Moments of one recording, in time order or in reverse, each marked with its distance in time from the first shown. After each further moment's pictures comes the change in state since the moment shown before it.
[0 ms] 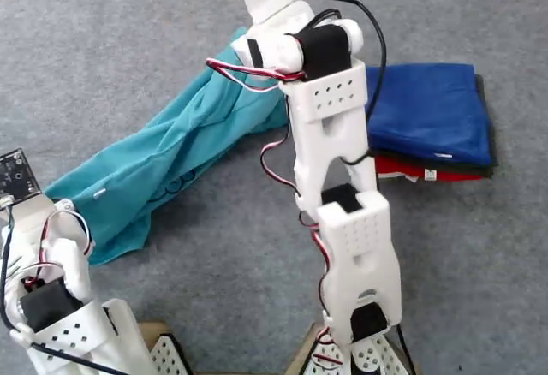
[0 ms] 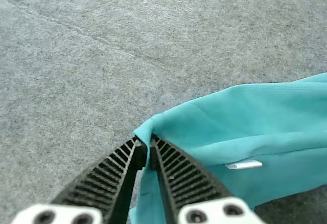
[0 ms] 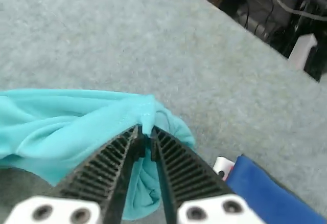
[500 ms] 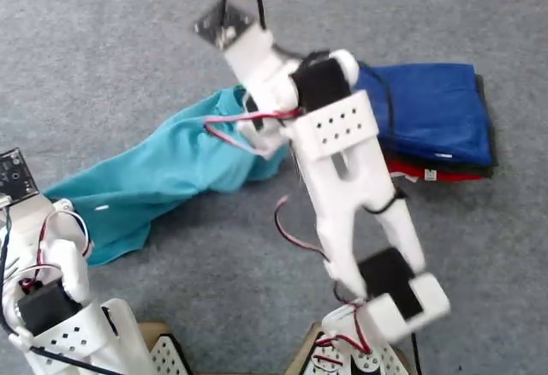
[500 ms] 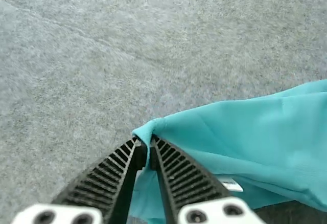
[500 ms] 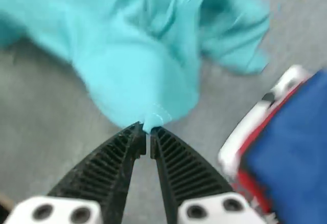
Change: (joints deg) left arm 0.0 0.0 -2.0 3.2 0.0; right arm -4.6 -36.4 63.7 -0.1 3.3
